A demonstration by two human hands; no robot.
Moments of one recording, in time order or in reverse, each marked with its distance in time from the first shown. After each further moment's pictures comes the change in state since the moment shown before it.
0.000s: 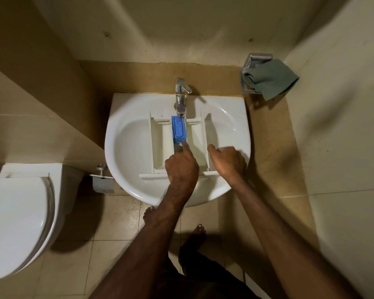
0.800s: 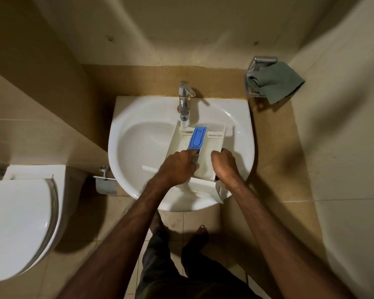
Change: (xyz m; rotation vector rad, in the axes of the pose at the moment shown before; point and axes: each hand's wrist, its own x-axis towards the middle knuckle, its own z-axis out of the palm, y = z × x) left_hand 0.022 -0.041 -0.024 -0.330 -0.340 0.276; right_hand 0.006 -0.010 0.016 0.368 -0.150 0.080
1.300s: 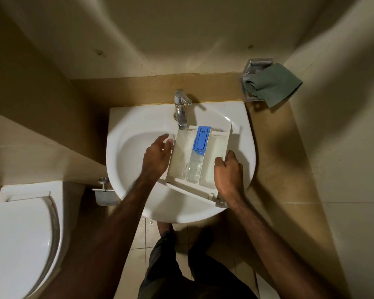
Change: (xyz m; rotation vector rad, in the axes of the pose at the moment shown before) left_hand 0.048 -0.061 -0.032 -0.366 0.353 -0.174; right_hand -0.024 -0.003 0.006 0.023 0.246 -0.093
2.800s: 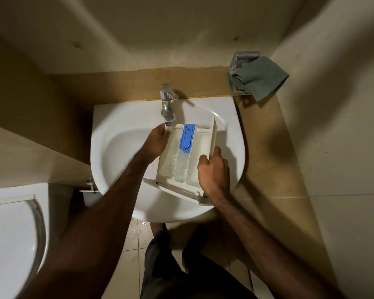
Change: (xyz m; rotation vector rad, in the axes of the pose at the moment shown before) left_hand 0.055 0.011 0.027 -0.170 -0.303 0.076; right_hand -0.006 -0.003 0.006 -0.142 0.033 -0.069
